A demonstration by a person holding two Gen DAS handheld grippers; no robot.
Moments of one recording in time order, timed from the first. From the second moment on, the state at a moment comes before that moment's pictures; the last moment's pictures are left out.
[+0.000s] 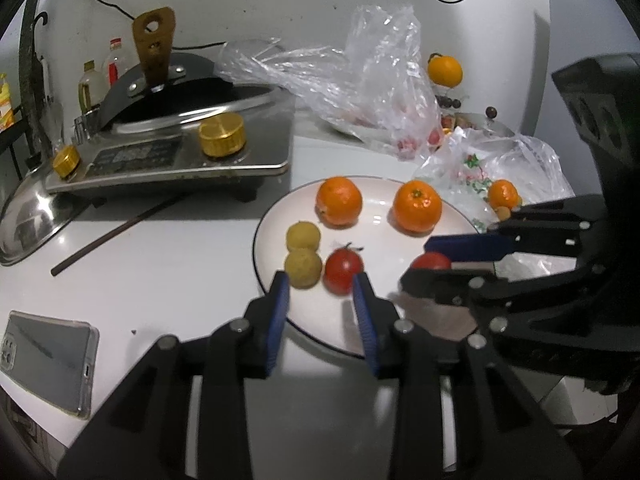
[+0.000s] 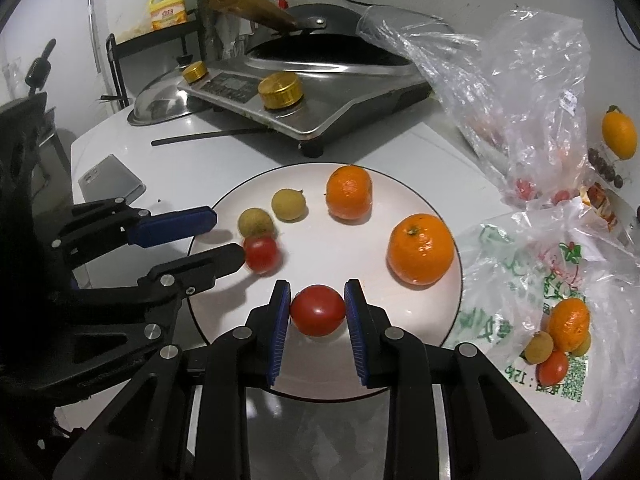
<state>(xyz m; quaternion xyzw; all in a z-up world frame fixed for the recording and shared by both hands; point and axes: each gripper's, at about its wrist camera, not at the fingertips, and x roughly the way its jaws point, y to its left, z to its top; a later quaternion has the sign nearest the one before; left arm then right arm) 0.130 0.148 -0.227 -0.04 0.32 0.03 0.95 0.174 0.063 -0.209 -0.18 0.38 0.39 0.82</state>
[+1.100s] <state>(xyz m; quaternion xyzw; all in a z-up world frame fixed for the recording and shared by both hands) 0.095 0.200 -0.223 -0.09 0.29 0.09 0.95 0.167 0.114 -0.221 -0.18 0.40 0.42 0.80</state>
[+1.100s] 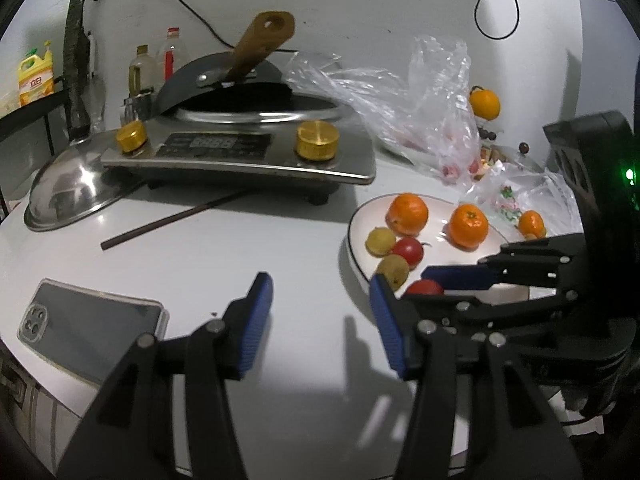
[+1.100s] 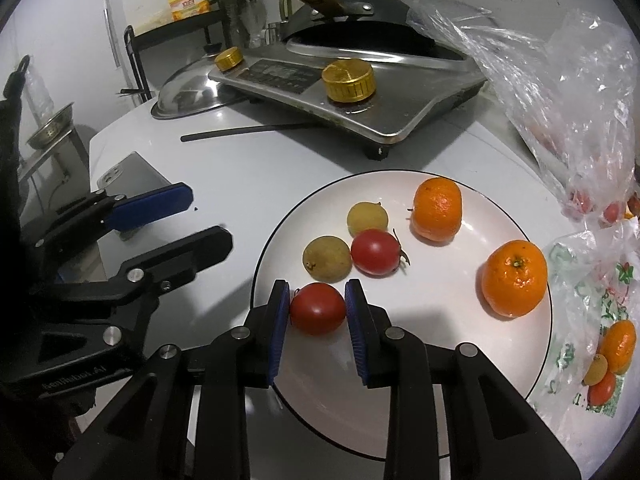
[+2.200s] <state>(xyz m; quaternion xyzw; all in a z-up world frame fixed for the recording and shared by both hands) 0.100 0.110 -0.185 -0.03 0.27 0.06 0.96 0.162 -0.006 -0.175 -0.10 0.33 0.37 0.86</state>
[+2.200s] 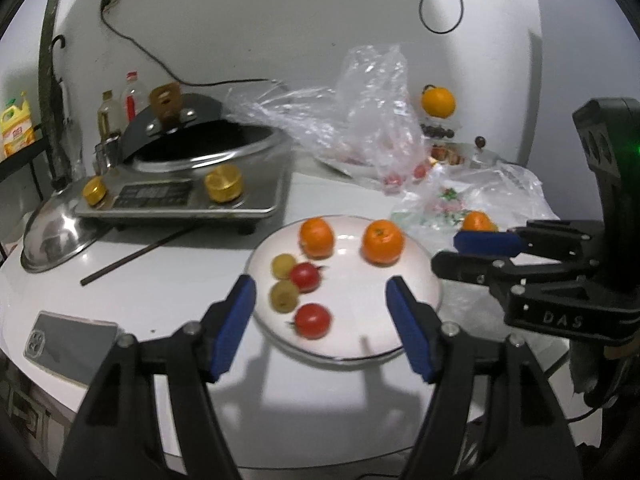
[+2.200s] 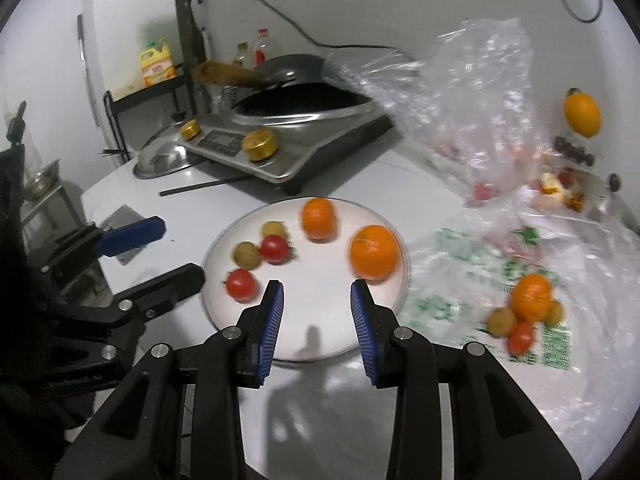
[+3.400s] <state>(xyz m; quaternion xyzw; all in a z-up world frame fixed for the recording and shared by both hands) 0.153 0.002 -0.184 0.01 0.28 -0.02 0.96 0.203 -0.144 -0.189 -0.06 0.33 0.29 0.90</state>
